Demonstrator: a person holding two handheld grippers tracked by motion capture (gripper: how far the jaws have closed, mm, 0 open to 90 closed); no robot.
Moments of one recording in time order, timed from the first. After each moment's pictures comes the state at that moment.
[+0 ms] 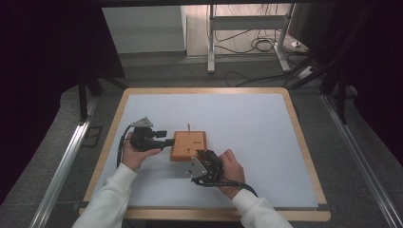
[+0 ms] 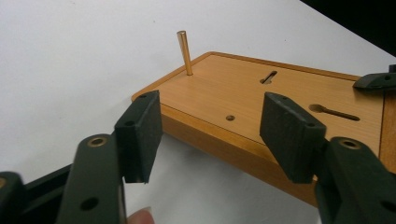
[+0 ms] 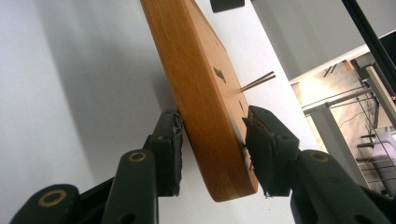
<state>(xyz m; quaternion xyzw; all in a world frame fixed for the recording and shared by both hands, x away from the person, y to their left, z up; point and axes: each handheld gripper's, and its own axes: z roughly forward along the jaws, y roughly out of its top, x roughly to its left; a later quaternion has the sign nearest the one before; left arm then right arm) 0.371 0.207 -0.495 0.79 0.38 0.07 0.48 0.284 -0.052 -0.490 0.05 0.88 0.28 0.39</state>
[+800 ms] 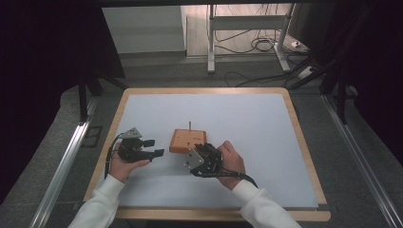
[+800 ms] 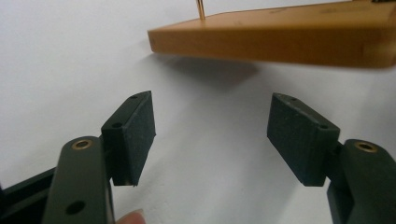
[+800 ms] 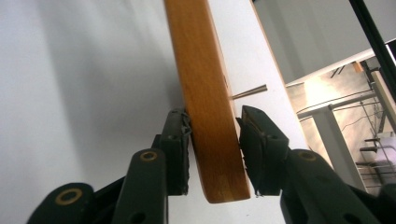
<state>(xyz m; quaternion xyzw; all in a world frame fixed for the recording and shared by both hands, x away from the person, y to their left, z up) 0.340 0.236 -0.511 0.79 0.40 0.07 0.46 0.299 -0.046 -0.464 0.03 0.89 0.26 0.38</state>
